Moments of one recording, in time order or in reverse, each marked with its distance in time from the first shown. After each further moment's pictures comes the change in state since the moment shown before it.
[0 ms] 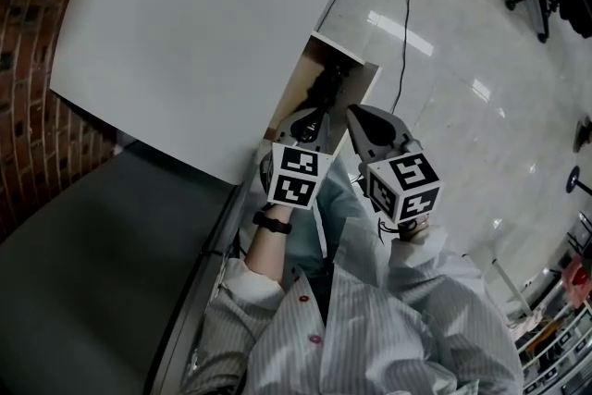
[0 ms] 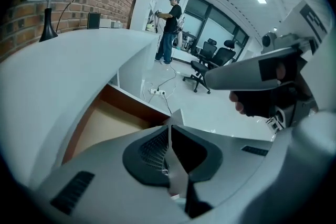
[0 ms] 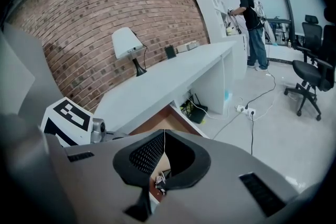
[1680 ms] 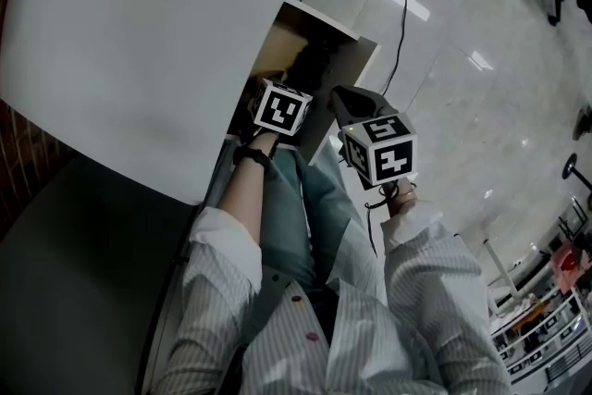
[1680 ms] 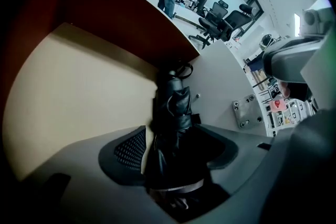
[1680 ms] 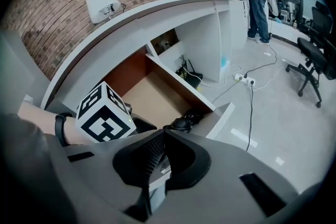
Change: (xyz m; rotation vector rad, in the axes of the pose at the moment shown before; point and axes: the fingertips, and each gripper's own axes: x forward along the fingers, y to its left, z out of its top) left arm 0.158 0.066 -0.132 -0.035 0.402 -0.058; right arm 0.094 -0.072 -0.124 0.060 0.301 -0.017
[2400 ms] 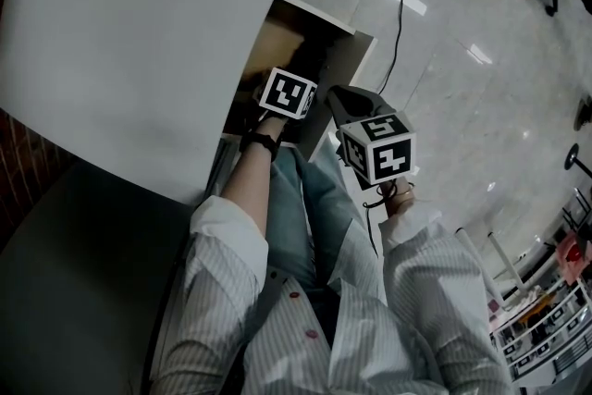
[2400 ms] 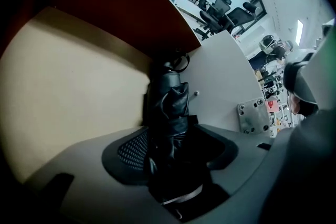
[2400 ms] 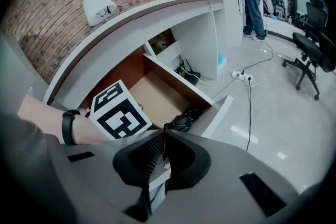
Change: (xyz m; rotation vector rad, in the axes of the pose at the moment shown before) left arm 0.019 -0.001 0.001 -0.028 0.073 -0.023; right arm -0.001 0.002 -0.009 0.045 -0.010 -0.008
